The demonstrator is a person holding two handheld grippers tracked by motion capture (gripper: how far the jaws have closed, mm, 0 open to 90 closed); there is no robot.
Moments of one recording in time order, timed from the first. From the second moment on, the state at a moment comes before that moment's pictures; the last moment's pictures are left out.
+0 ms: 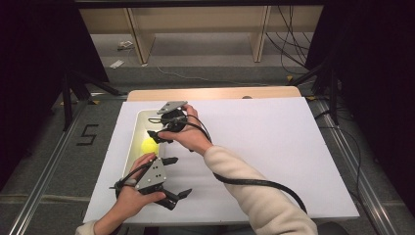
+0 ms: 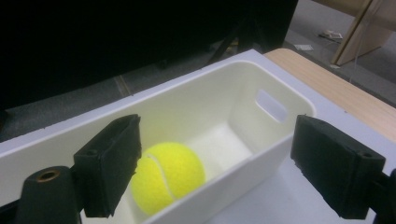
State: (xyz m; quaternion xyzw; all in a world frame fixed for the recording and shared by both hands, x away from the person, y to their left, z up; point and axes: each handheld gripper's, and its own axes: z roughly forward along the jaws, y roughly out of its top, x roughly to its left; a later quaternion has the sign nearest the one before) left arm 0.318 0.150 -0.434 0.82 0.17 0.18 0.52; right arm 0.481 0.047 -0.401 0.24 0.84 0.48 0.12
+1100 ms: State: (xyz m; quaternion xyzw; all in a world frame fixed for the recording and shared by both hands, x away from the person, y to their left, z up) left arm 0.319 0.151 -0.434 0.82 0.17 0.18 0.52; right arm 0.477 -0.012 -0.402 0.27 0.82 0.48 0.15
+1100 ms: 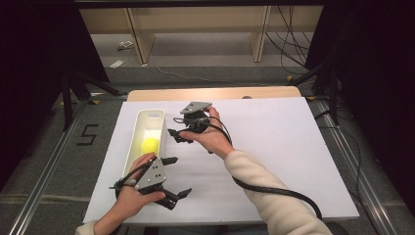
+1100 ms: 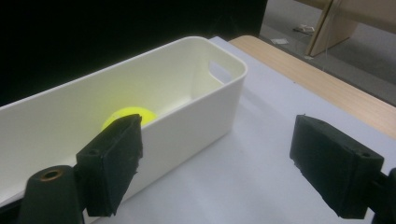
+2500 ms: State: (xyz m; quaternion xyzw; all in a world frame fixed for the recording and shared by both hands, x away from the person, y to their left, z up) left arm 0.319 0.151 -0.435 0.82 0.17 0.18 0.52; right arm 0.458 -0.099 -0.411 0.32 0.80 0.48 0.17
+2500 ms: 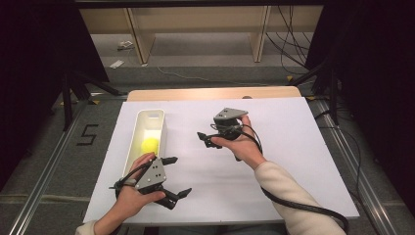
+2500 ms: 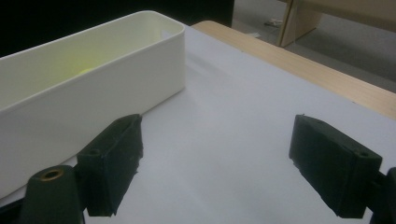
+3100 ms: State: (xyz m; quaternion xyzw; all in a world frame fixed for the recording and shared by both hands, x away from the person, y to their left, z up) left arm 0.319 0.151 -0.435 0.82 0.17 0.18 0.52; right arm 0.445 -0.134 -0.414 0.34 0.80 0.47 0.17
